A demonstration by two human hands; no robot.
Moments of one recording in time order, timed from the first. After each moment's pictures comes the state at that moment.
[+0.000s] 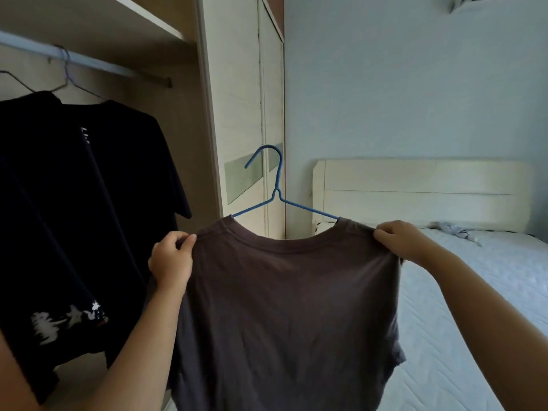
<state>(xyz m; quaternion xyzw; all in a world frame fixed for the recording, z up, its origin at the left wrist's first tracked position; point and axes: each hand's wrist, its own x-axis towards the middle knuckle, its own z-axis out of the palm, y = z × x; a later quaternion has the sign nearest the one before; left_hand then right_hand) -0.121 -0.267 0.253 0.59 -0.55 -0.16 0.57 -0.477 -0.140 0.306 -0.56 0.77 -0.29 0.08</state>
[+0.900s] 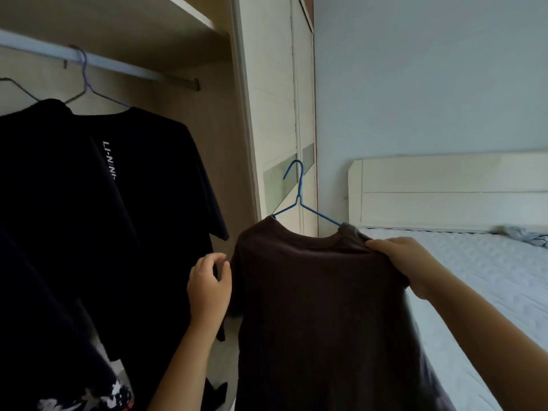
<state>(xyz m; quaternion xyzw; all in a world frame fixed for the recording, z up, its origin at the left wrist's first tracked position) -0.096 -0.385 0.238 0.55 -0.62 -0.10 0.54 -0.372 -0.297 0.302 -0.43 0.67 -0.52 0.32</state>
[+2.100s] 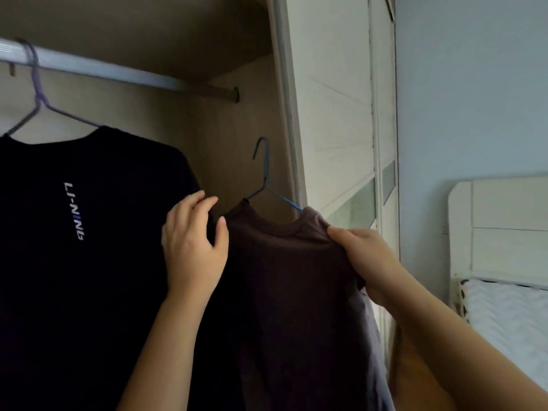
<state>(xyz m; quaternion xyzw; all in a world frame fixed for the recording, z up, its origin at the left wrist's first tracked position) -0.094 -0.669 0.355 0.51 -0.62 0.27 0.53 -0.315 -0.672 0.338 -0.56 0.49 -0.58 0.34</state>
